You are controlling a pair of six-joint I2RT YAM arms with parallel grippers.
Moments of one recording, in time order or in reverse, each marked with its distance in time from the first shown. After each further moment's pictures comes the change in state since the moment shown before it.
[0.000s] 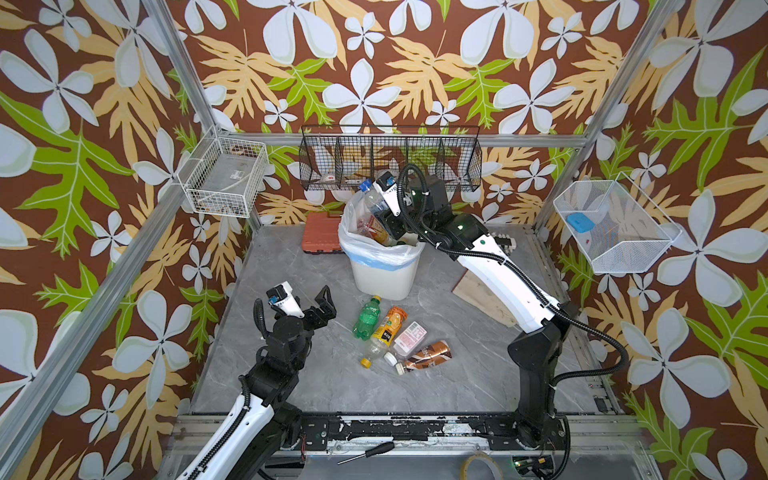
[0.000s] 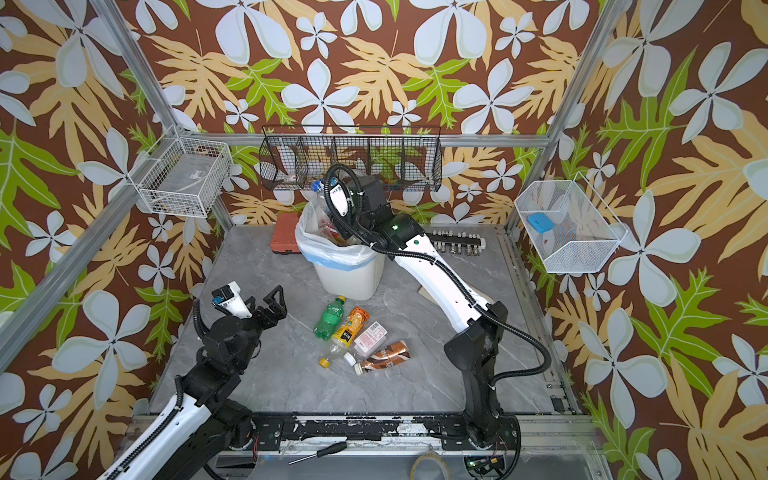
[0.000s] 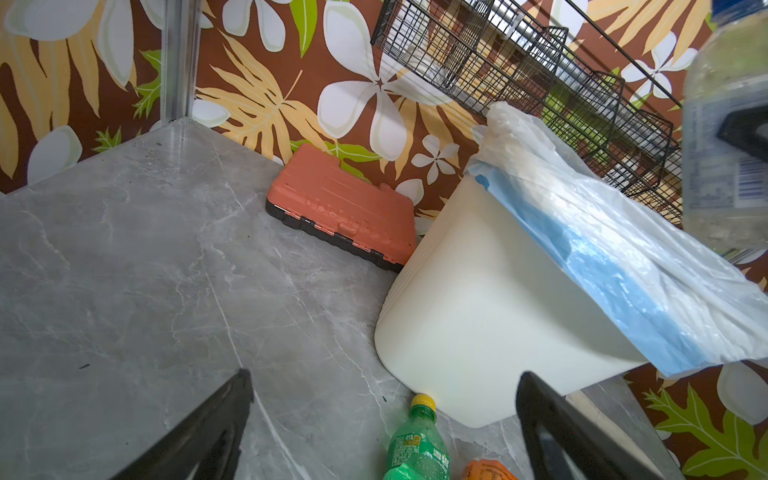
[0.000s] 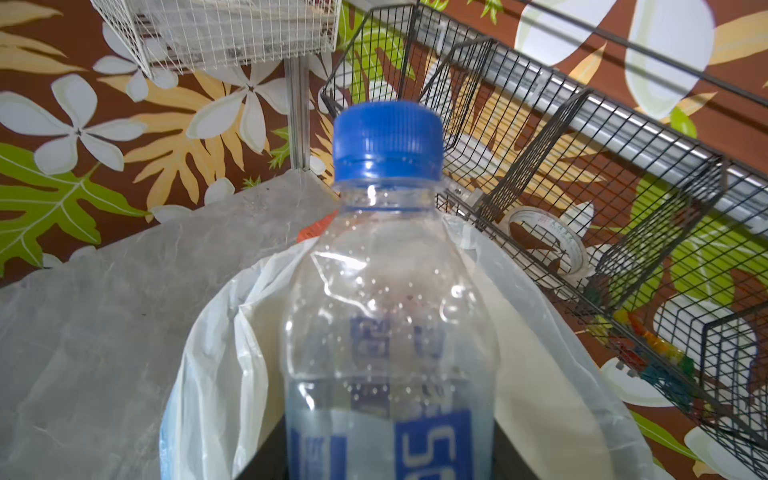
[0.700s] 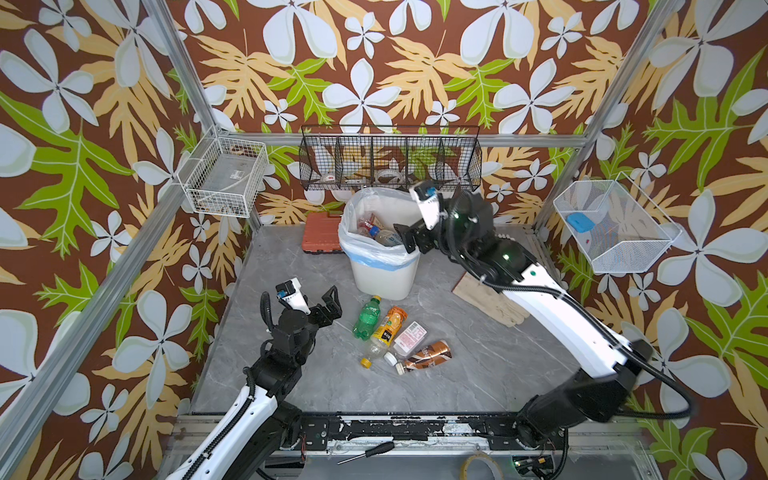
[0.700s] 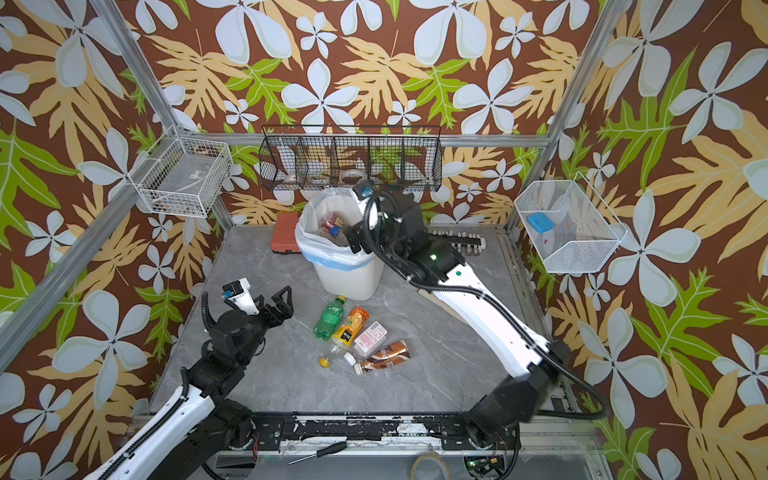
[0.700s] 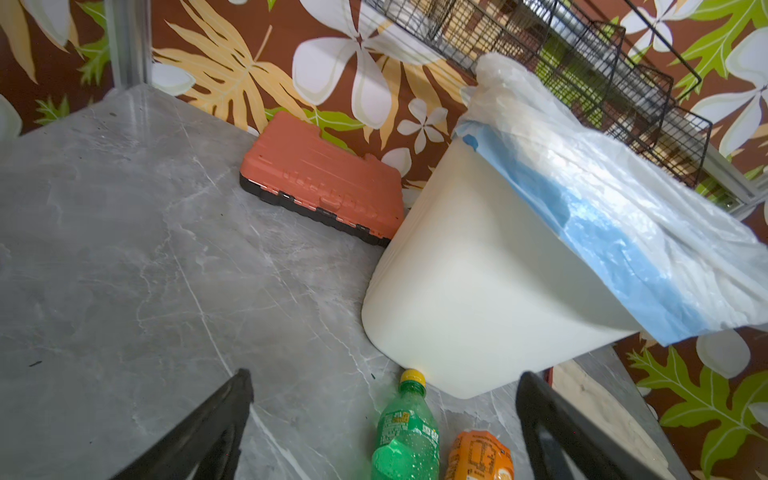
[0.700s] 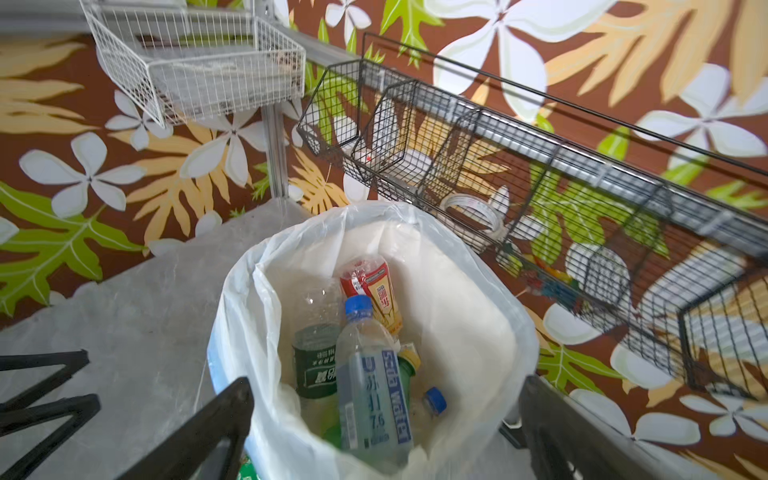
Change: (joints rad) left arm 0.002 0.093 0.021 0.013 0.094 0.001; right arm 0.003 -0.529 -0.637 0.267 0.120 0.125
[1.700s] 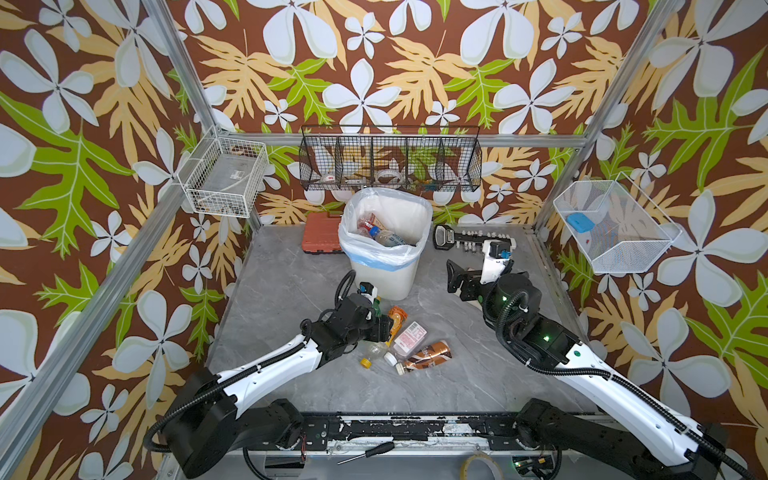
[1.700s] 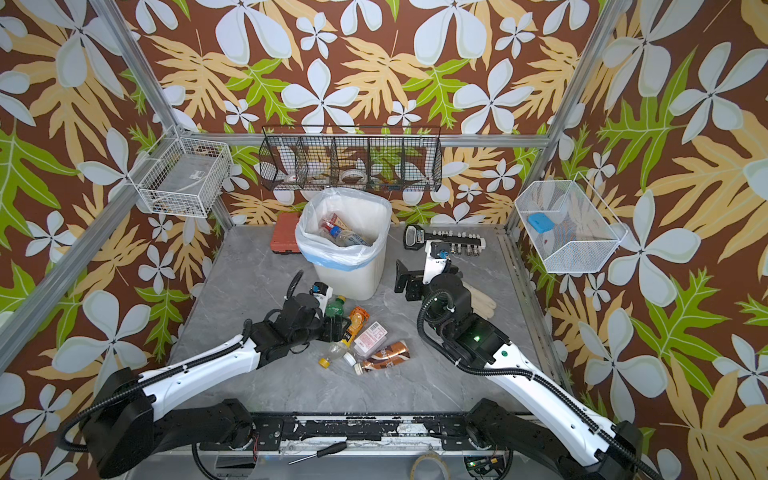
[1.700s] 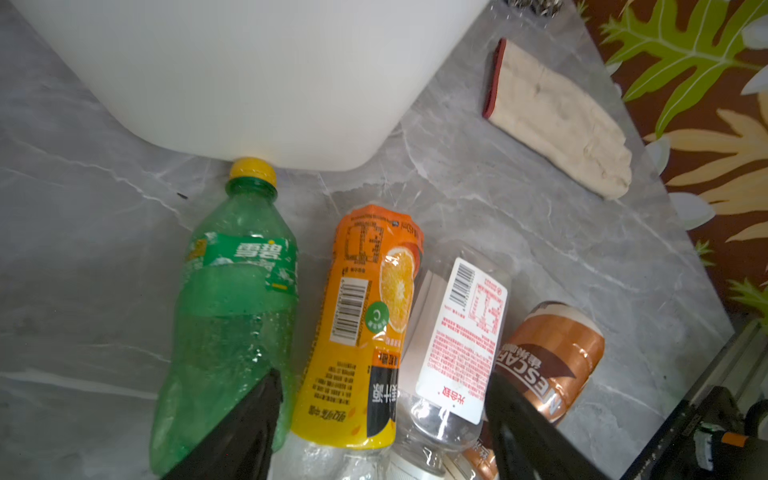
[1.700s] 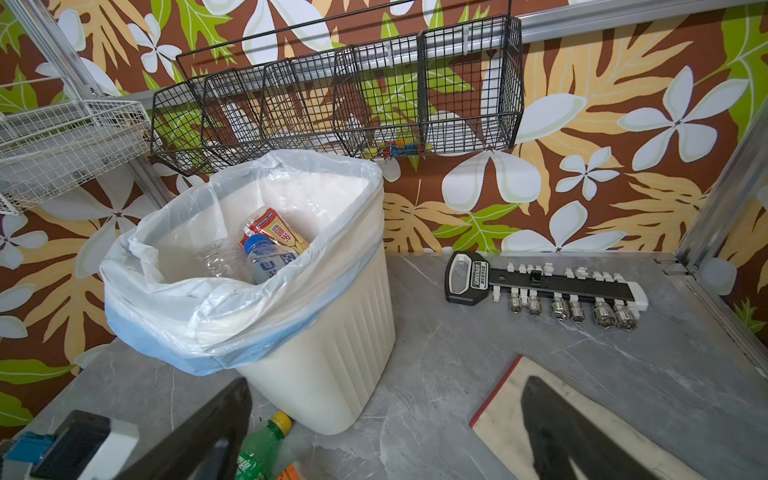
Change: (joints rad) left arm -0.340 0.572 0.274 -0.217 0.245 0.064; right arm -0.003 -0.492 -0.695 0.259 0.329 0.377
